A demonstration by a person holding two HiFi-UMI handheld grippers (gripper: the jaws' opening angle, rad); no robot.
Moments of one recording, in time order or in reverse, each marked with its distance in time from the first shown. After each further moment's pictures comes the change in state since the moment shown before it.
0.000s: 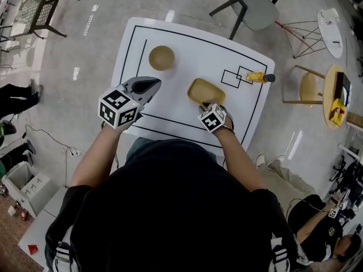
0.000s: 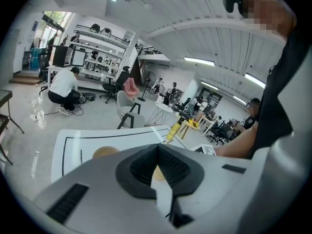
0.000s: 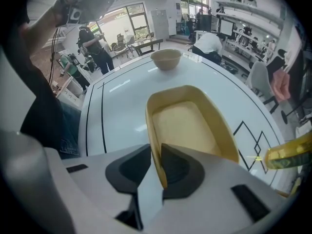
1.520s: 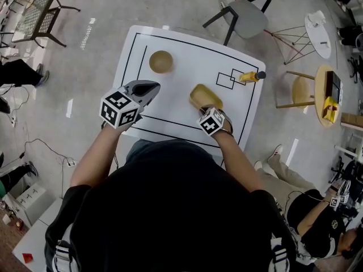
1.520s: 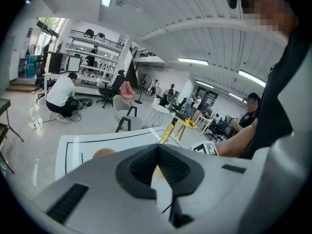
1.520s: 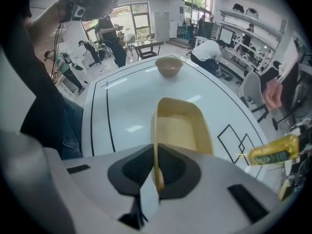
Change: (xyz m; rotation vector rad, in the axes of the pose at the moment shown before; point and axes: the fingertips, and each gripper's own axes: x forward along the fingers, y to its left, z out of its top) left arm -0.026 -0.028 0.001 0.062 -0.019 -0.017; right arm -0.033 0.013 -0.005 -0.037 -0.010 -0.088
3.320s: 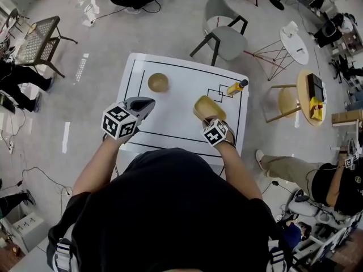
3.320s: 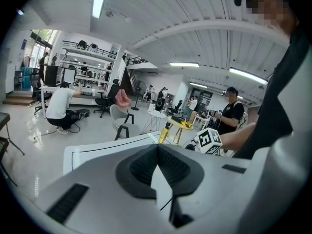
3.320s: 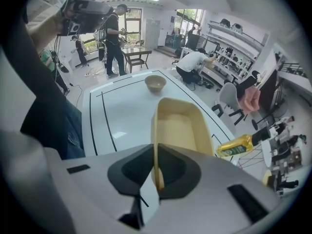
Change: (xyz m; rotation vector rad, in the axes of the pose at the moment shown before) left arm -0.051 -0.031 0.009 0.095 -0.062 -0.014; right arm -0.085 -0.009 0.000 0.048 -0.059 -0.201
